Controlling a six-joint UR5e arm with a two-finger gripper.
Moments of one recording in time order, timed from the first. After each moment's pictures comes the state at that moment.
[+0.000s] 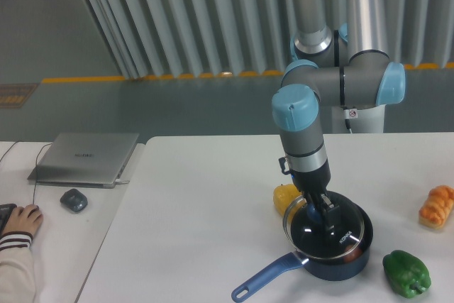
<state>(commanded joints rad) 2.13 -2.00 -1.40 -1.22 1.68 1.01</state>
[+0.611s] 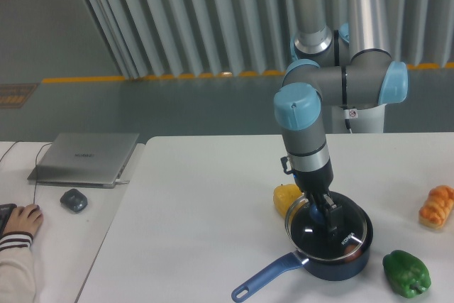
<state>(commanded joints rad) 2.15 -2.00 -1.39 -1.22 1.69 1.06</state>
